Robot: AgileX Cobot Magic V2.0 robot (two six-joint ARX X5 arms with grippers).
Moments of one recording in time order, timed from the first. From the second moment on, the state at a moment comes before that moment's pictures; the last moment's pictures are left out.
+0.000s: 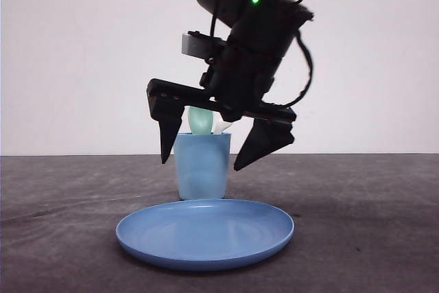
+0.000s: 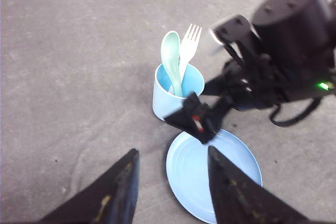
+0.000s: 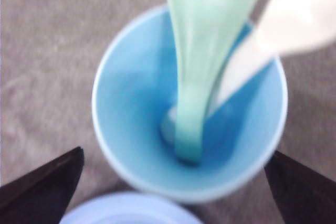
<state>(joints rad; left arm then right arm) -0.62 0.62 0.81 -0.65 -0.02 -0.26 0.76 1.80 1.16 -0.22 0.05 0.41</state>
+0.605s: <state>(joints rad) -0.62 0.62 0.81 -0.65 -0.02 -0.26 0.74 1.88 1.25 -0.22 0.05 0.37</state>
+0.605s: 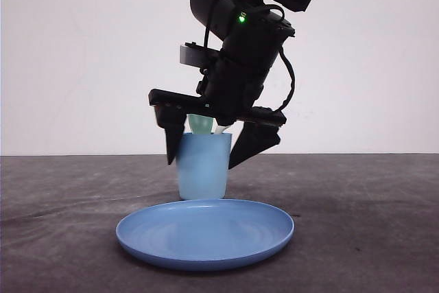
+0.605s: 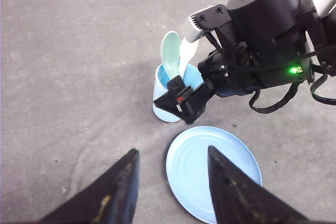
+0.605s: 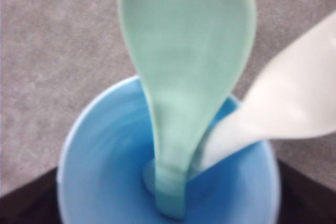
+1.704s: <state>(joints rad) -0.62 0.62 0.81 -0.65 -0.02 -0.26 0.93 1.41 1.25 -0.67 0.11 0.23</state>
